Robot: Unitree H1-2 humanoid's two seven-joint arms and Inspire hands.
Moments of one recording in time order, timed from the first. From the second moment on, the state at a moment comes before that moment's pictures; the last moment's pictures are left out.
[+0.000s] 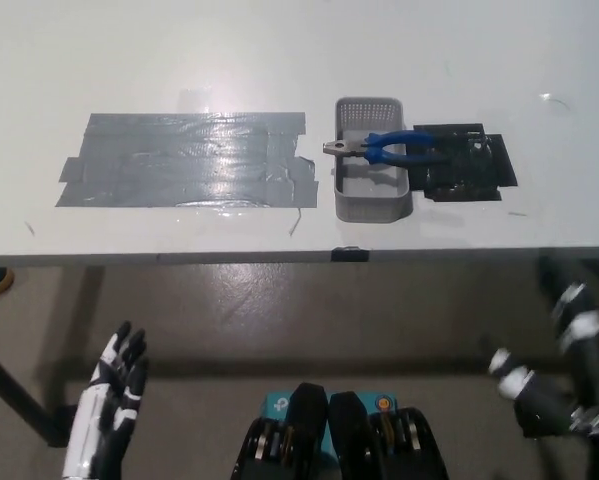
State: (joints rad) left_arm 0.14 0.08 0.02 -0.07 0.01 -0.20 -0.03; right_arm 0.03 -0.12 0.01 -0.37 -0.12 -0.14 0.01
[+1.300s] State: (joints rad) left_arm 0.05 0.08 -0.02 -0.10 0.09 -0.13 -0.04; right_arm -1.22 -0.35 0.51 0.57 -0.27 0.41 0.41
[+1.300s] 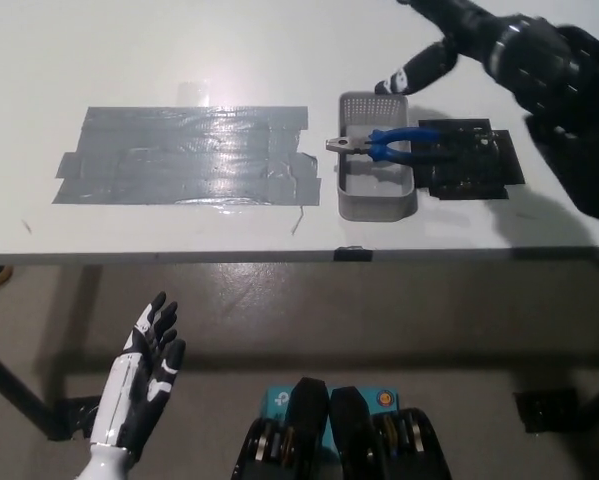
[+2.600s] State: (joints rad) left_arm 0.04 0.09 -0.05 -0.13 0.10 -0.09 -0.06; right_arm -1.29 -0.16 0.62 0.99 -0.49 0.32 0.40
